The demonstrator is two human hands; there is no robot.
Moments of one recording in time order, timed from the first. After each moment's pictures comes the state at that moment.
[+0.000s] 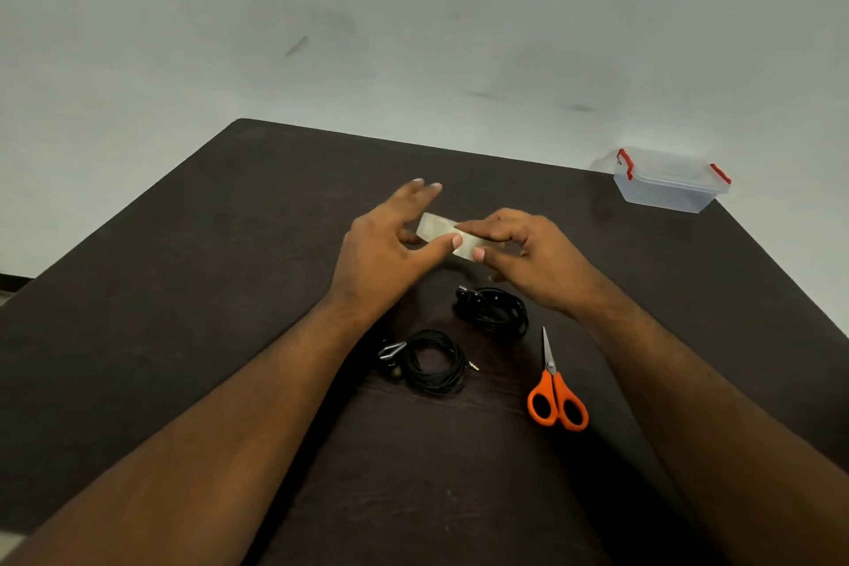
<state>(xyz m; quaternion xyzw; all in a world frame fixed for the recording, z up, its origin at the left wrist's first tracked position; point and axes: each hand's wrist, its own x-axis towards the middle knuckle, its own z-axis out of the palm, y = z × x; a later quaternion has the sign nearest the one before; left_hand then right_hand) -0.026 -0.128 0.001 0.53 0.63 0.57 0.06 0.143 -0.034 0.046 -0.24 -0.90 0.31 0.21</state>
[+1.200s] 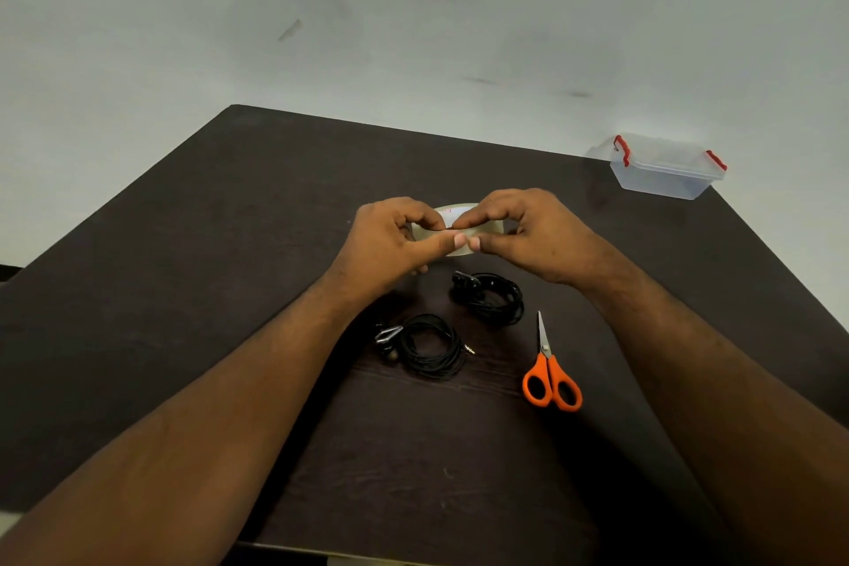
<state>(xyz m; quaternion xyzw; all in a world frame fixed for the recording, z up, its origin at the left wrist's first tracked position) -0.023 -0.132 0.006 0.55 0.59 0.57 0.15 0.143 -0.032 0.063 -0.22 -0.93 0.25 0.17</state>
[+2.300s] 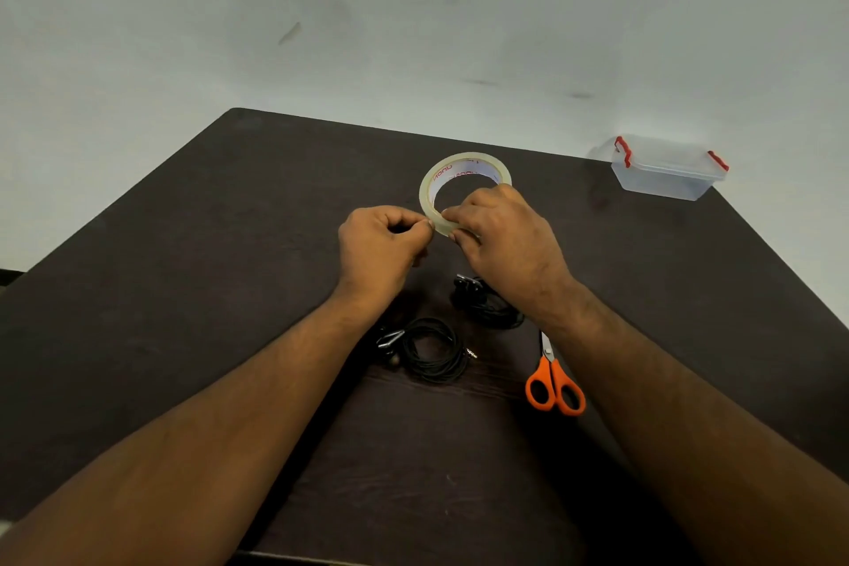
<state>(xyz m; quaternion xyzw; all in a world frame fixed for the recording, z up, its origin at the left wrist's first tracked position) -0.012 -0.127 0.001 0.38 0.64 0.65 0.15 0.120 -0.060 0.044 -0.25 -0.94 -0.04 0.24</state>
